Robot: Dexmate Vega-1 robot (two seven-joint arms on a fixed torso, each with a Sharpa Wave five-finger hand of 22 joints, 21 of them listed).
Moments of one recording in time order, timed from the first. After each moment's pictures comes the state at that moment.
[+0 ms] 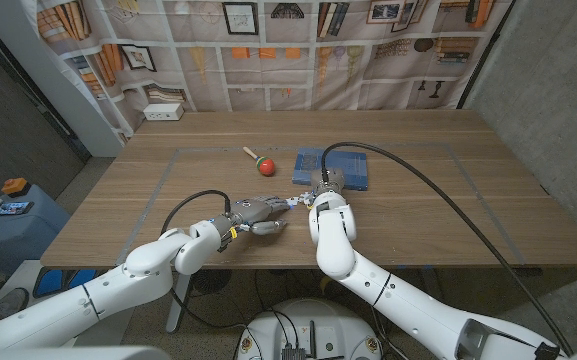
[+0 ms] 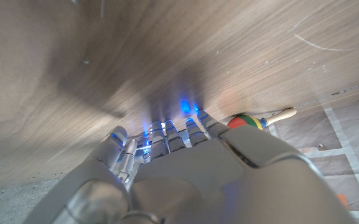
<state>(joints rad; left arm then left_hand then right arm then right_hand) 1.07 0.98 0.64 -1.99 0.72 0.14 -0.02 0.04 0.08 0.72 0.05 0.19 0.14 -0.12 0.19 0.17 0.10 -0.14 0.19 0.16 -0.02 -0.03 0.17 0.16 -0.03 -0.03 0.19 0.17 -0.84 -0.24 -0.93 -1.74 -1.65 -0.85 0.68 0.97 -0.03 0.35 -0.16 0.18 0.90 -0.22 0.48 0.21 0.34 -0.07 0.20 0.19 0.20 0.04 0.30 0.26 0.37 0.08 0.19 0.17</state>
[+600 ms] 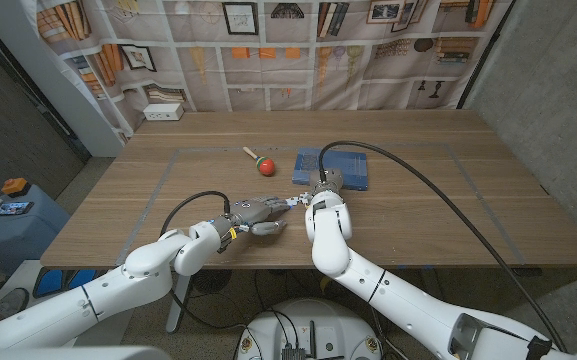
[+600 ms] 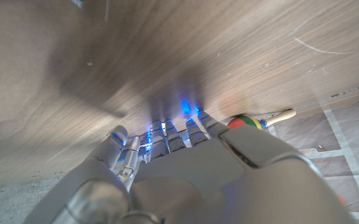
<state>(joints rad) 1.07 0.98 0.63 -1.99 0.71 0.14 -0.02 0.04 0.09 0.73 0.05 0.19 0.14 -0.12 0.19 0.17 0.10 -0.14 0.19 0.17 -0.02 -0.03 0.17 0.16 -0.03 -0.03 0.19 0.17 -0.81 -0.23 -0.95 -1.70 -1.65 -0.87 0.68 0.97 -0.02 0.35 -0.16 0.18 0.90 -0.22 0.47 0.20 0.35 -0.06 0.20 0.19 0.21 0.04 0.30 0.26 0.38 0.08 0.19 0.17</state>
